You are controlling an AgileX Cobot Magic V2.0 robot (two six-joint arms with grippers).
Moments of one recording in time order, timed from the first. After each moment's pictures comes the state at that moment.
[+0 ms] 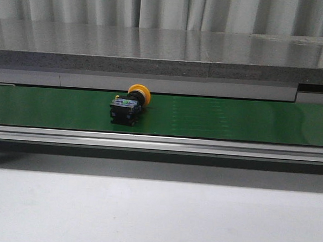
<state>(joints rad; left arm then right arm) -0.17 0.24 -0.33 -0.13 0.35 0.14 0.04 0.74 -0.60 0.00 0.42 0.08</state>
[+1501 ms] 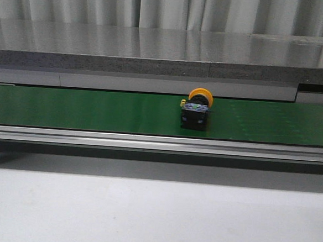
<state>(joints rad) -0.17 0.24 -0.33 -0.13 0.35 0.14 0.16 1.06 -0.74 0.19 0.51 0.08</state>
